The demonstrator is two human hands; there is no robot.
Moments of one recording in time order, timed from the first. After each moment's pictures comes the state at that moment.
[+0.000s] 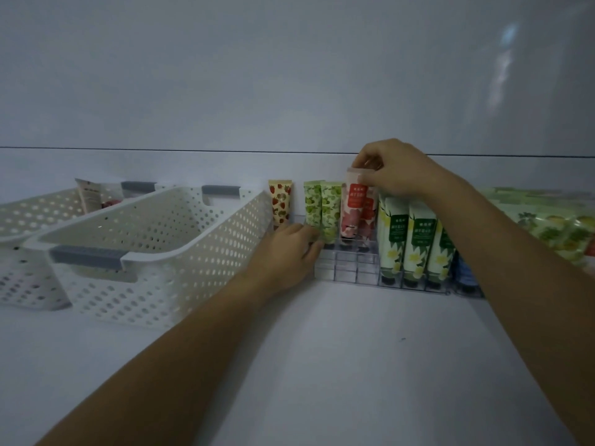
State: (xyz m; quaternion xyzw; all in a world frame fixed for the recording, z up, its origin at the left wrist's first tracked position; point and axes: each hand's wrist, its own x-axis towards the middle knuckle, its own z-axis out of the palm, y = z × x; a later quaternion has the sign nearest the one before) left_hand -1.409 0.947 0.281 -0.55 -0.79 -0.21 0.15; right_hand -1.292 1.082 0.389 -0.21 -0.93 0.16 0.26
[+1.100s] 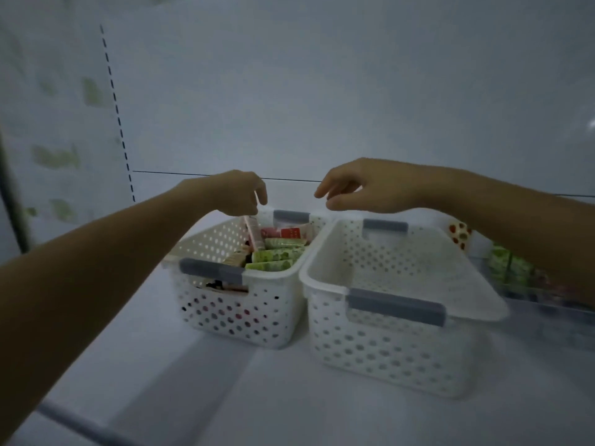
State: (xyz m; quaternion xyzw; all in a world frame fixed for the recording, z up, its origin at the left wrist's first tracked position) left_hand -1.656 0.735 0.412 -0.44 -0.89 -0.02 0.09; right_hand -1.484 0.876 0.430 -0.01 -0.99 0.07 0.10
